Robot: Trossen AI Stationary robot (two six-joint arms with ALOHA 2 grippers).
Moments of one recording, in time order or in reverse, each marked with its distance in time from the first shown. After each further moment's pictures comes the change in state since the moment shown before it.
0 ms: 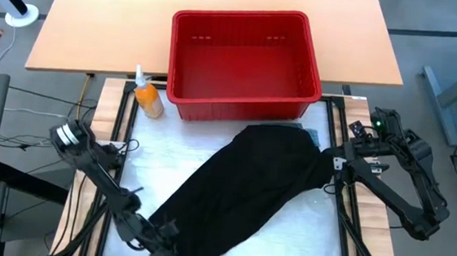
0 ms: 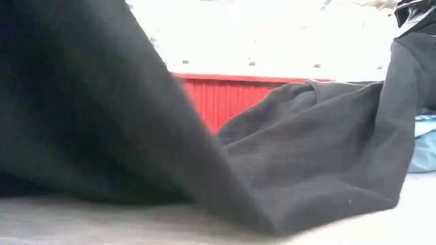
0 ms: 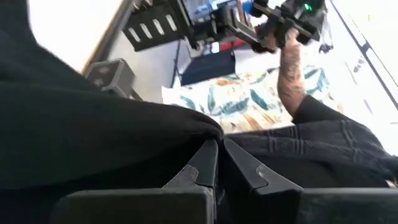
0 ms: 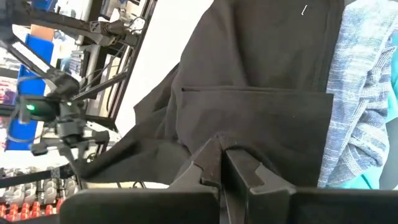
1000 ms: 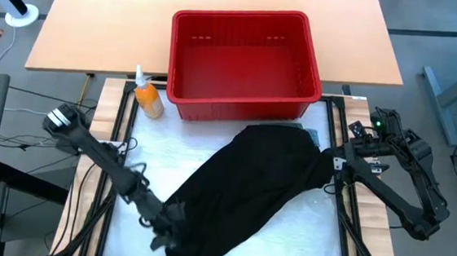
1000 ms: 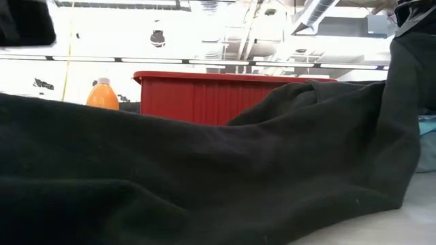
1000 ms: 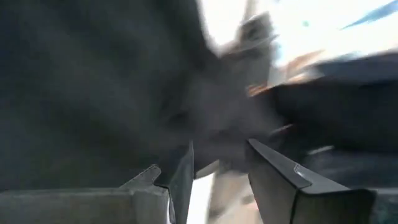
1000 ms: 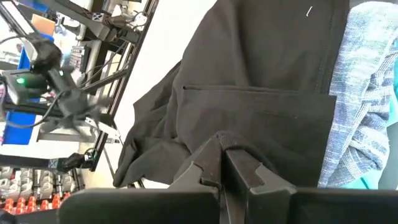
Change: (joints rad) left arm 0.234 -0.352 0.001 -0.876 0.416 0.245; right arm 0.000 0.000 0.000 0.000 -0.006 -0.021
